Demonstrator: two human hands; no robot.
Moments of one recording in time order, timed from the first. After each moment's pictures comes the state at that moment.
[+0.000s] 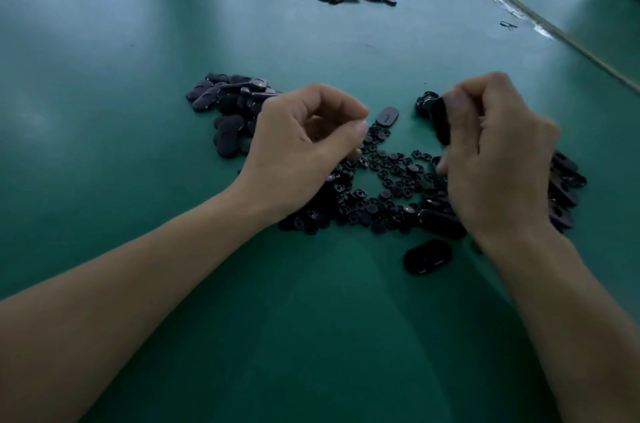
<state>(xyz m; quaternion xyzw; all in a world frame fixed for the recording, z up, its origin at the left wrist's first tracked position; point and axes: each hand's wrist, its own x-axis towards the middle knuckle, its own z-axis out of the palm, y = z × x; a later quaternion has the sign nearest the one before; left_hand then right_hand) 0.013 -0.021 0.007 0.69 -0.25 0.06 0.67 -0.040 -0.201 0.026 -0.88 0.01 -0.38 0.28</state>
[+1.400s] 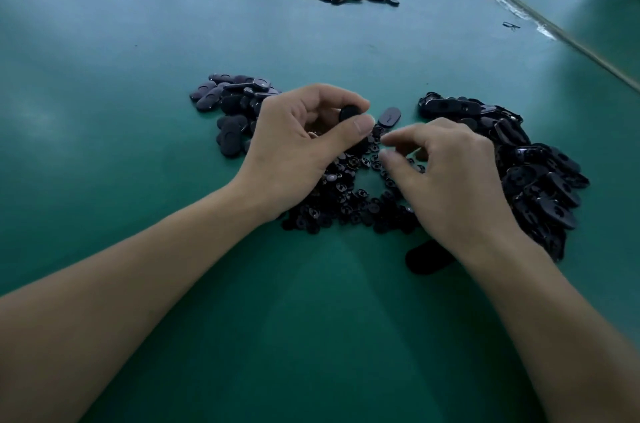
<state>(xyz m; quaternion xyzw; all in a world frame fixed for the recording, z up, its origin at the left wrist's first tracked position) 0.018 -0.019 0.006 0.70 -0.24 0.05 0.67 -0.041 -0.184 0.017 -0.94 0.00 -0.23 0.24</state>
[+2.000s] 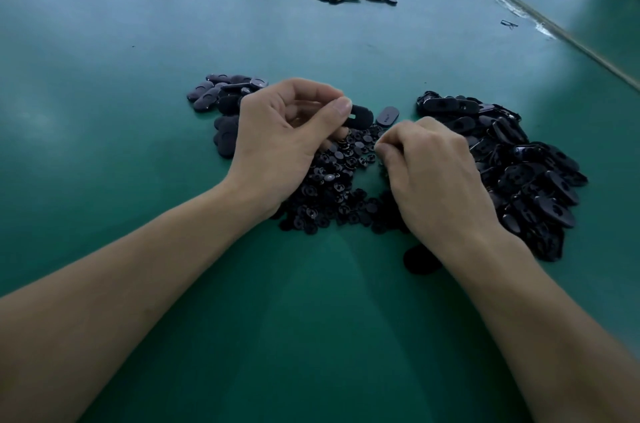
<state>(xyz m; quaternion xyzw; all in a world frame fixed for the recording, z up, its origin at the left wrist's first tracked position) 0.021 -0.020 0.005 0.65 -0.17 0.06 0.74 -0.037 -0.175 0.015 -0.96 0.01 -0.20 0.18</state>
